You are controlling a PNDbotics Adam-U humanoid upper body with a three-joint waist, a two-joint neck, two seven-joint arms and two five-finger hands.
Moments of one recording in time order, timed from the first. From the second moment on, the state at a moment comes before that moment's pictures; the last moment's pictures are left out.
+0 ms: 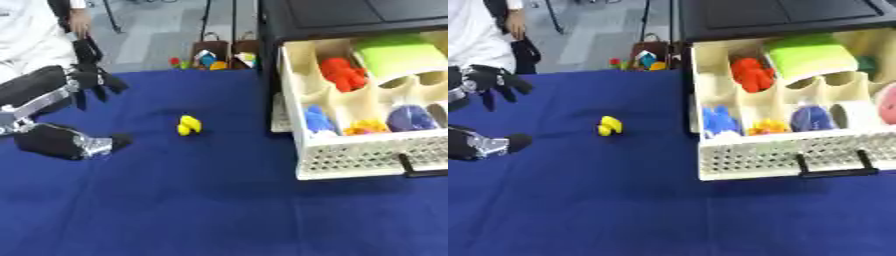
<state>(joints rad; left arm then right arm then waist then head) -0.31 1.03 -0.08 -1.99 -0.31 0.08 -0.35 -0.54 -0.29 -0.17 -1.99 0.56 -0.47 -0.76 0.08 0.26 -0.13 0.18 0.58</state>
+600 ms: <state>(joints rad) -0.46 1.04 -0.17 -1.87 -0.31 0.08 -0.36 -0.55 -0.29 -0.16 -1.99 0.55 -0.48 -0.75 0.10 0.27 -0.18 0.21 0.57</state>
